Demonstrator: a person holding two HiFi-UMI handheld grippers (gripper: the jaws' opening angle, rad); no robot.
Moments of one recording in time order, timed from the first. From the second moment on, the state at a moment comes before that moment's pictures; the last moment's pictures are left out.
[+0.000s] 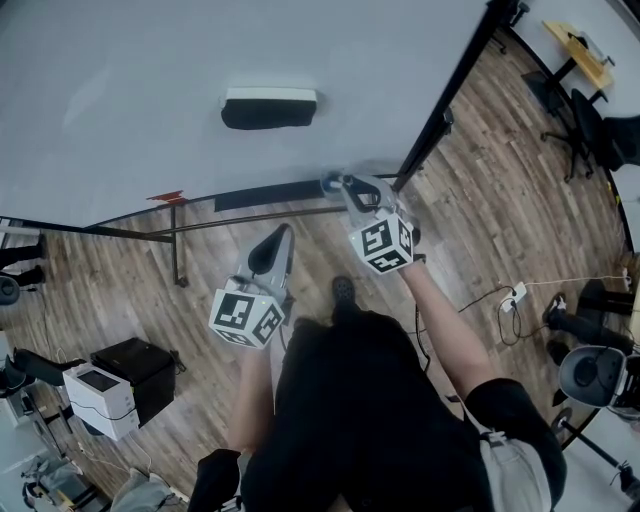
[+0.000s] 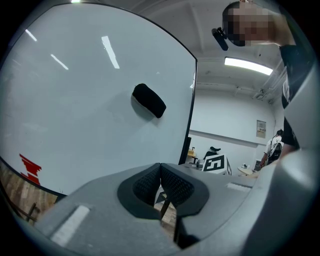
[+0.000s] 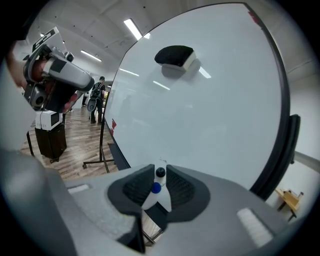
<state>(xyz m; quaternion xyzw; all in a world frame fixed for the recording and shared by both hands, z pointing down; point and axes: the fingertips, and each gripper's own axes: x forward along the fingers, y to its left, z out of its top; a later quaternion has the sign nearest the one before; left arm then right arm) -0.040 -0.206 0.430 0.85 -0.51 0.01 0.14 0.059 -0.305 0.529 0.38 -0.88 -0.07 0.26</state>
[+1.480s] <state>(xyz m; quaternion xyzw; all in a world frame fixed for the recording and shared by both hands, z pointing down) -0.110 -0.109 0.413 0.91 -0.38 -0.02 0.14 0.005 -0.130 0.407 0.46 -0.89 0.08 0.02</state>
